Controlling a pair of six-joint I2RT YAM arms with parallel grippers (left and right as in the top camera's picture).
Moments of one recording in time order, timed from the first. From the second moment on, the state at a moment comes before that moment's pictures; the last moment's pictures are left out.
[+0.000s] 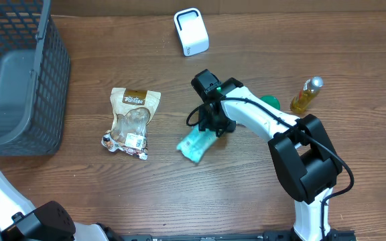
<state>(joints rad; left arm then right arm) 0.62 1.65 1.97 -1.15 -0.06 -0.07 0.58 2.08 1.49 -0.95 -0.01 0.63</state>
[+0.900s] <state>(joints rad) 0.62 1.65 1.97 -1.15 -0.06 -0.07 0.66 2.06 1.52 -1.34 -0.07 0.51</state>
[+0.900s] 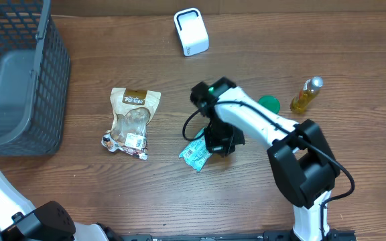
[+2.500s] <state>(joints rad) 0.62 1.65 1.97 -1.15 -0.06 -0.07 0.80 2.05 1.53 -1.11 0.04 0.26</state>
